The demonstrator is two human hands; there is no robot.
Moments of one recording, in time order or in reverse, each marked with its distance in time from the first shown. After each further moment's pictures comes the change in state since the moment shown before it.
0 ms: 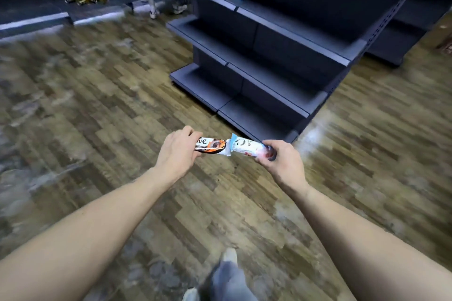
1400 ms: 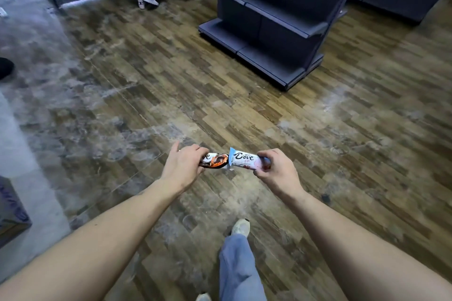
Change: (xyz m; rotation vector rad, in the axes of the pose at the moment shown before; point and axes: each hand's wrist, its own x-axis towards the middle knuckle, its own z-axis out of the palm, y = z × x) left_hand -0.731 0.238 -0.060 0.146 -0.210 -0.056; right_hand -0.733 0.025 -0.055 0.078 -0.206 -0.049
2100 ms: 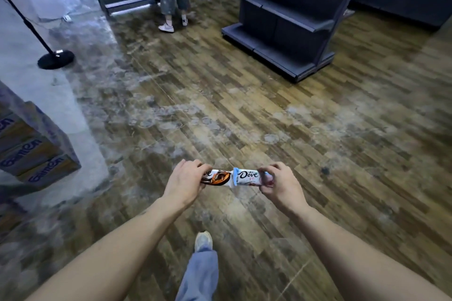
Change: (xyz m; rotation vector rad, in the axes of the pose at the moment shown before) left_hand -0.368 0.154 0.035 -0.031 0.066 -0.067; right_hand -0.372 0.034 -0.014 -0.035 -0.028 -0.149
